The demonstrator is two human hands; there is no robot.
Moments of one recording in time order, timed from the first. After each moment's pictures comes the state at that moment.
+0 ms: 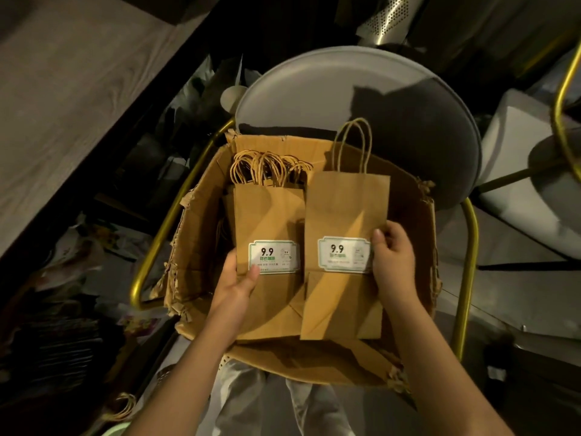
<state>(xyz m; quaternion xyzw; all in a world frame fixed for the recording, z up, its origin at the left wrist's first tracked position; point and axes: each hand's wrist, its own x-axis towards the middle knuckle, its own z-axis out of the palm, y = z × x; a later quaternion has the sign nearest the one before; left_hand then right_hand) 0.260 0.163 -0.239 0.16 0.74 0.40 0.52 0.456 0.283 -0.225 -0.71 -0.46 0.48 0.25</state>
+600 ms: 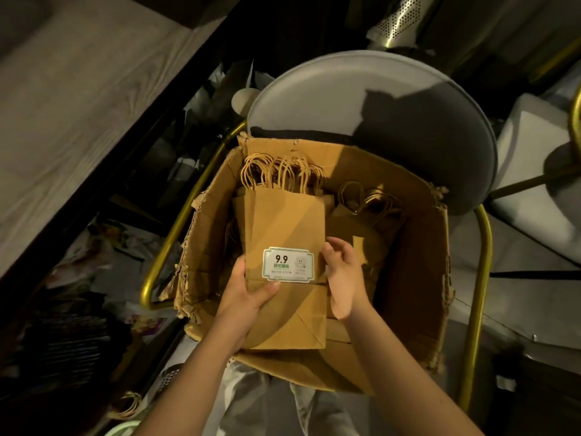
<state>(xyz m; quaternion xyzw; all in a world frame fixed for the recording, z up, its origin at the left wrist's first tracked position) 0.255 0.162 -0.232 0.14 0.71 0.41 0.55 0.393 0.256 -0.261 -0.67 -0.33 0.63 0.21</state>
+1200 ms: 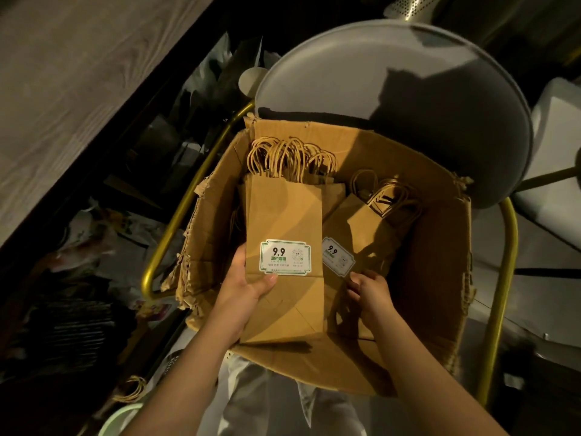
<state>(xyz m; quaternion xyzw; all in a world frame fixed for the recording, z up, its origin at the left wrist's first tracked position) 0.246 0.159 -0.247 0.13 0.71 0.41 0.56 0.444 0.246 -0.328 -0.77 -0.14 0.60 0.15</state>
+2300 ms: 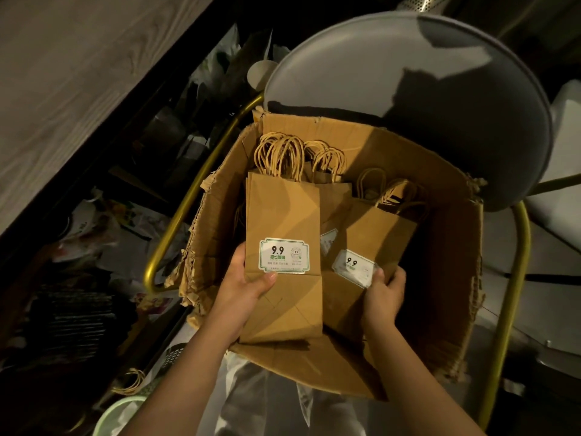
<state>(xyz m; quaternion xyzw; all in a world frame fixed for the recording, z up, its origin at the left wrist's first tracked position) 0.243 0.151 -0.256 0.13 0.72 0.41 0.54 0.436 0.234 -0.319 -0.81 -0.28 0.45 0.24</state>
